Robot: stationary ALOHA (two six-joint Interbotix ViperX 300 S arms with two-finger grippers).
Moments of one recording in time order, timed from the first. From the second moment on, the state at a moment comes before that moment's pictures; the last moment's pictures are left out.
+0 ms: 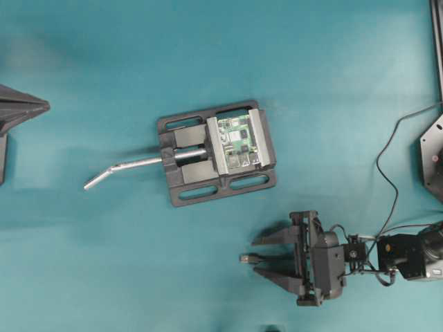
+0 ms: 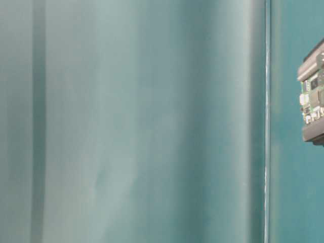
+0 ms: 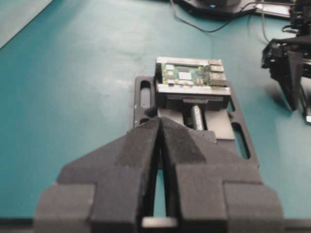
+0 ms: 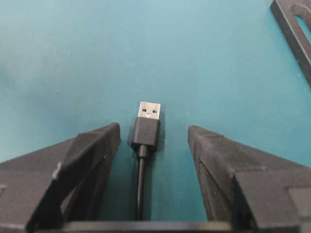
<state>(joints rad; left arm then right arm) 0.18 -1.33 1.42 -0.07 0.03 -0.01 0.66 0.41 0.85 0.75 -0.94 -0.13</state>
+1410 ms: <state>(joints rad) 0.18 -1.36 1.45 -0.07 0.17 -0.01 0.67 0.41 0.85 0.77 -0.92 -0.13</state>
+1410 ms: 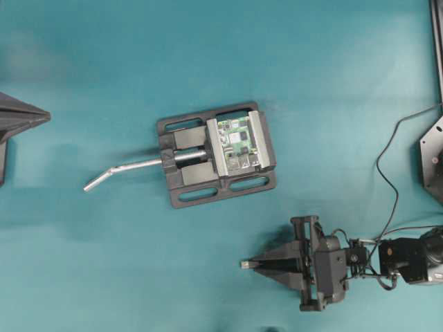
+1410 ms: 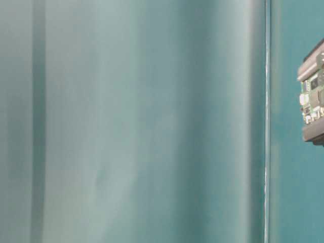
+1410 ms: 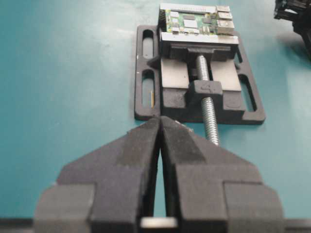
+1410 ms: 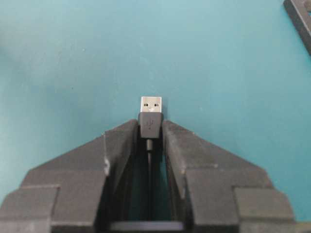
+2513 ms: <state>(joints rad) 0.19 -1.36 1.45 -0.07 0.17 -0.01 0.72 0.40 0.60 1.63 -1.29 -0.42</state>
